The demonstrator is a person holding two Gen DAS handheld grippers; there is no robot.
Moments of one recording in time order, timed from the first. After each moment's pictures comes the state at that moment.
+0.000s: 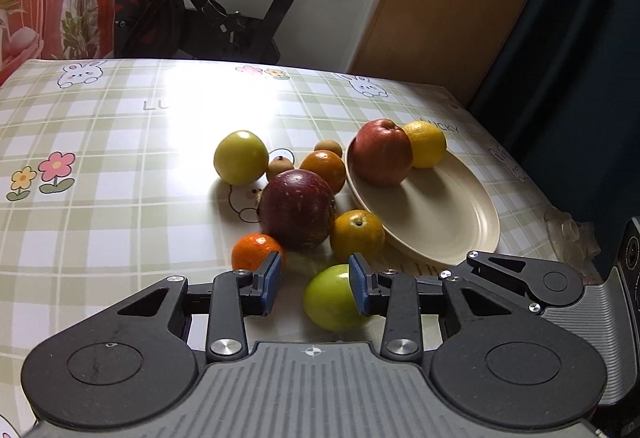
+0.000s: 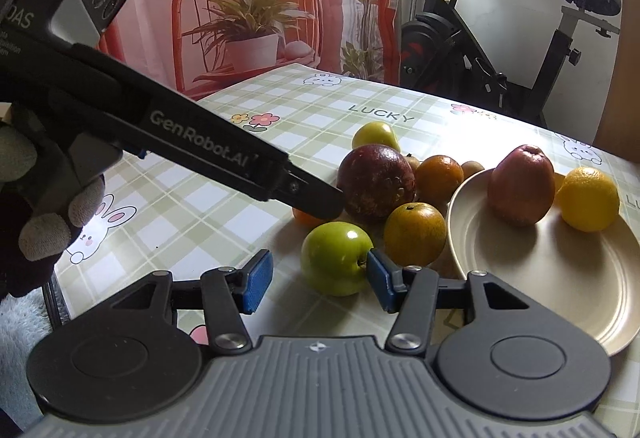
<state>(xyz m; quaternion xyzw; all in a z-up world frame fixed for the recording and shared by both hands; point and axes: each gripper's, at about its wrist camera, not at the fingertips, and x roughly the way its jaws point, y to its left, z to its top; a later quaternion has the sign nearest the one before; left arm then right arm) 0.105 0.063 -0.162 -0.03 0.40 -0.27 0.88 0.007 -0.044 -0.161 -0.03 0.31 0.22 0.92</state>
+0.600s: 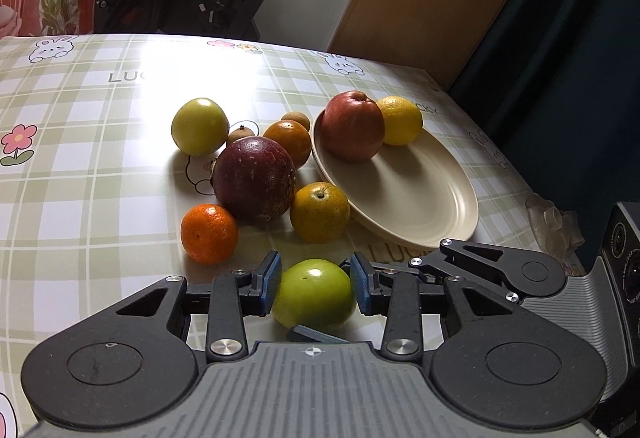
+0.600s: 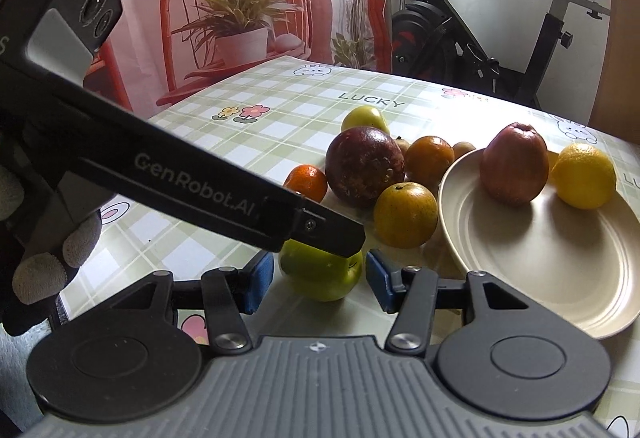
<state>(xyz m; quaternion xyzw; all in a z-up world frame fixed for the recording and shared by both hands) 0.096 0.043 -0.177 -0.04 0.42 -0.29 0.86 0.010 -0.049 -0.168 -0.01 0.33 0.21 0.92</state>
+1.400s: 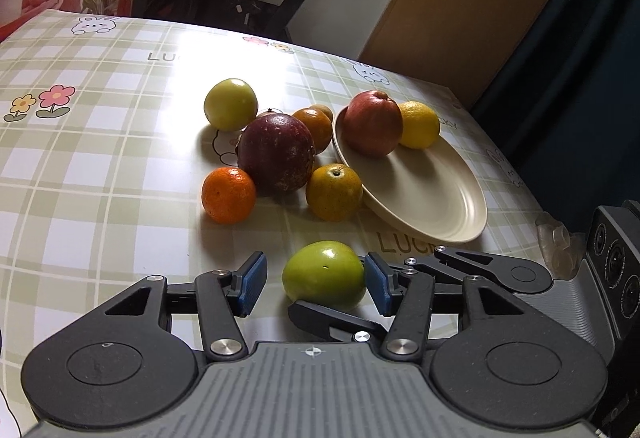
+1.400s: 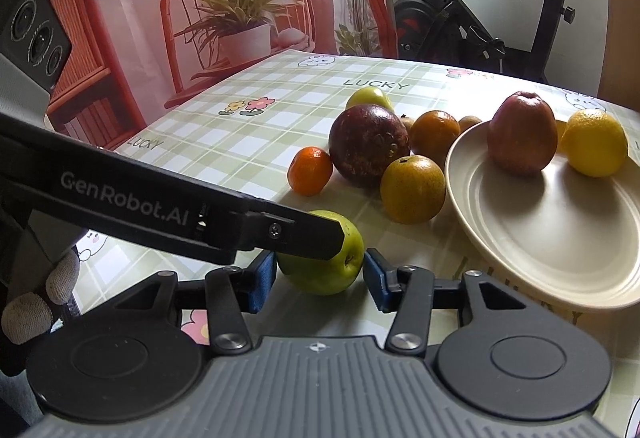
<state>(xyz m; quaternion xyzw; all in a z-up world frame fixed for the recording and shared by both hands) 0.068 0.052 -0.180 -0.08 0.42 -0.24 0.87 0.007 -0.054 -0.176 0.02 0.34 0.23 0.91</state>
